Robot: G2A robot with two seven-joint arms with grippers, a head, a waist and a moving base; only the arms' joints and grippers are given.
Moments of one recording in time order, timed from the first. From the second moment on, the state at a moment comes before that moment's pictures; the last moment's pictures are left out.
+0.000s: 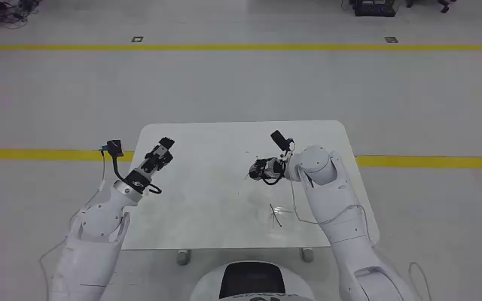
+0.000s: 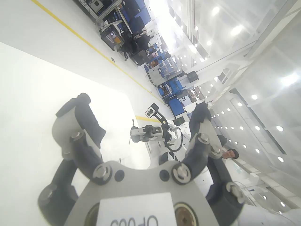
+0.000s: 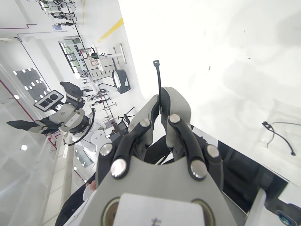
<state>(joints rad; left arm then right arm) 1.64 -1.12 -1.59 -1.67 -0.04 -0.34 -0.44 -1.14 -1.58 1.37 -1.23 -0.55 0.34 1.14</state>
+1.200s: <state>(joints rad) 1.60 -1.02 -1.38 -1.79 0.39 -0.34 -0.54 -1.11 -1.59 1.42 -1.12 -0.27 0.32 1.06</state>
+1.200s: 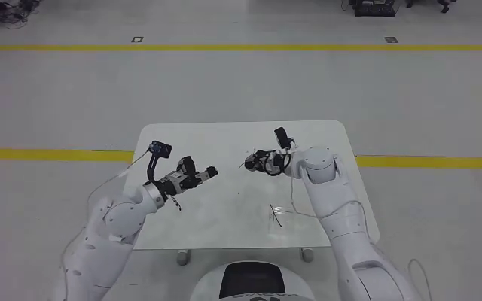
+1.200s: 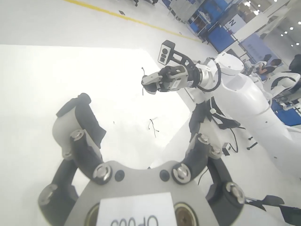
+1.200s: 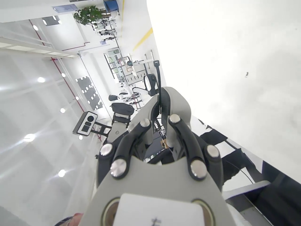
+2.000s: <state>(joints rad) 1.55 -0.92 -1.16 -1.74 0.50 -0.34 -0.35 -1.12 -1.57 1.42 -1.11 -0.13 0.34 1.00</state>
